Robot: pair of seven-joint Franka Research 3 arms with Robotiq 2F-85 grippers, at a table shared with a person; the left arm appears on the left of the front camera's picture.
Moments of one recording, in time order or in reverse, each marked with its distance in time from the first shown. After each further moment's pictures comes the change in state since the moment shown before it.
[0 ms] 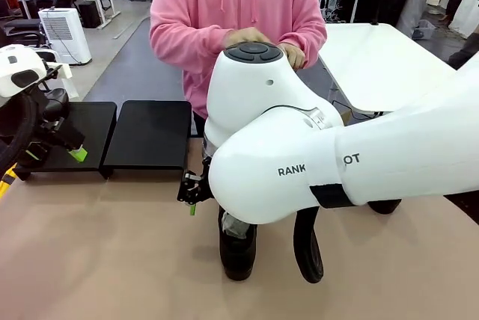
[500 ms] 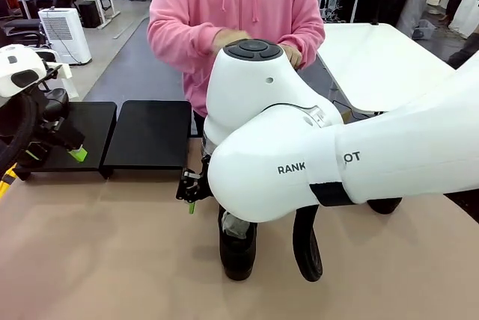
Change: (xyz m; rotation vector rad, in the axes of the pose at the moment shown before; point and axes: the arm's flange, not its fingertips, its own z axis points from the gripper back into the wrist) left arm 0.000 0.000 0.000 0.000 0.000 0.000; right arm 0.001 0.002 0.003 0.005 -0.004 0.000
